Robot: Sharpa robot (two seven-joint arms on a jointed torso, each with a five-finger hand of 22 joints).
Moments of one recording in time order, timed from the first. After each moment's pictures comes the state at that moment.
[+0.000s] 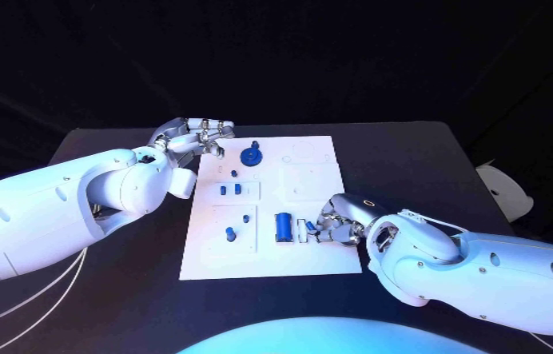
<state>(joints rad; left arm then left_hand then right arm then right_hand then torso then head) 1.17 -0.89 -0.01 1.56 -0.04 -0.32 0.19 1.45 -0.16 0.37 0.13 0.23 1.04 0.18 0.11 0.08 1.15 0.10 0.20 0.19 1.19 0.02 0.99 0.45 0.16 1.06 0.11 0.80 0.91 0.98 -0.94 -0.13 1.90 -1.51 -0.44 -0.58 1.47 -0.01 -0.17 0.29 0.53 1.14 0.04 0.23 0.48 1.39 0.03 1.18 1.07 1.47 -0.08 1.54 1.31 0.03 1.47 0.02 1.50 1.31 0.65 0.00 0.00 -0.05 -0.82</state>
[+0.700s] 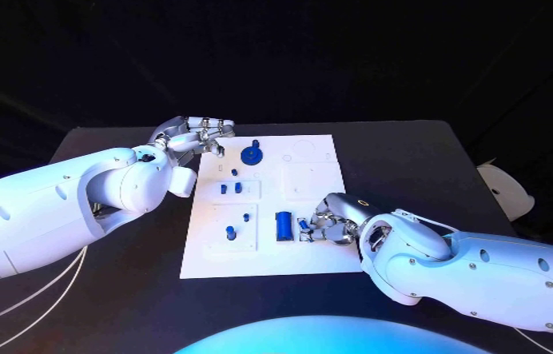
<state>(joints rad) 1.17 -0.90 -0.01 1.56 -0.04 -0.32 0.19 1.45 -0.16 0.37 0.13 0.23 1.04 0.18 0.11 0.08 1.15 0.10 0.20 0.19 1.19 0.02 0.99 0.45 0.16 1.06 0.11 0.80 0.91 0.98 -0.91 -0.13 1.89 -1.47 -0.47 -0.58 1.47 -0.01 -0.16 0.29 0.53 1.14 0.04 0.23 0.48 1.39 0.03 1.18 1.07 1.47 -0.08 1.54 1.31 0.03 1.47 0.02 1.50 1.31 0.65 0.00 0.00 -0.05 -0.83</state>
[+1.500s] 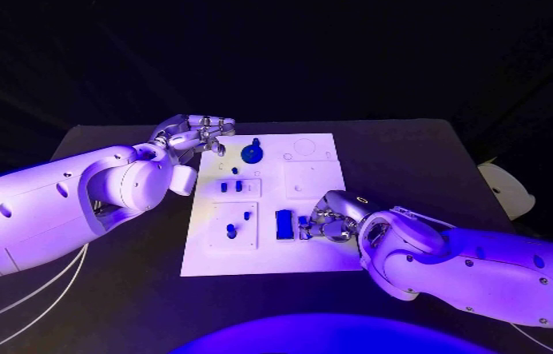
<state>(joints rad) 1.17 -0.90 -0.01 1.56 -0.04 -0.32 0.19 1.45 -0.16 0.37 0.13 0.23 1.04 0.18 0.11 0.08 1.15 0.10 0.20 0.19 1.19 0.02 0.99 0.45 0.16 1.06 0.11 0.80 0.91 0.98 -0.90 -0.13 1.86 -1.48 -0.46 -0.58 1.31 -0.03 -0.17 0.29 0.56 1.15 0.03 0.24 0.49 1.38 0.03 1.20 1.07 1.47 -0.10 1.54 1.31 0.03 1.47 0.02 1.50 1.31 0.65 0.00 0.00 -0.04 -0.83</state>
